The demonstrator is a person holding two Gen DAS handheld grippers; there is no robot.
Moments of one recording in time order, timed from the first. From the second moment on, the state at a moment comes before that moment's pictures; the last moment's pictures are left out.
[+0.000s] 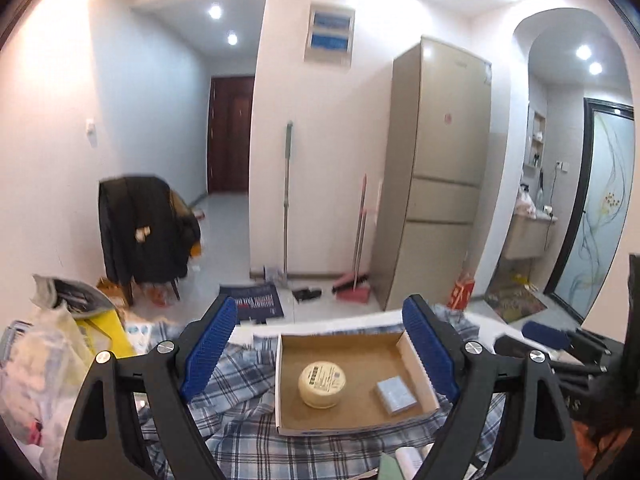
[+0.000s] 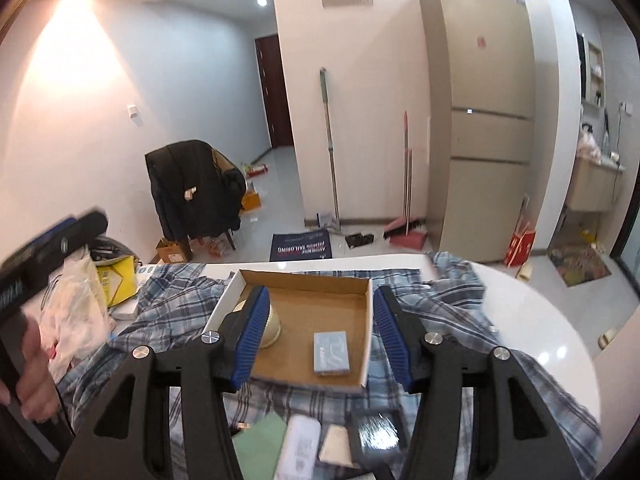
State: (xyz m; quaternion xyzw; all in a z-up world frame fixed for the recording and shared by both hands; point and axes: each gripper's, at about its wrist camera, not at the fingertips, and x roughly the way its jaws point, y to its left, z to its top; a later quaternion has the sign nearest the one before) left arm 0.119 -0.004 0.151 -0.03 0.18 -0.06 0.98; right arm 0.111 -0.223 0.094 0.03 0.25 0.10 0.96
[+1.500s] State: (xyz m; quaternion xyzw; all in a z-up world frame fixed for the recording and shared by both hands) left arm -0.008 -0.052 -0.008 0.05 0.31 -0.10 0.94; right arm -0.001 -0.298 -0.029 0.05 0.35 0.05 0.93
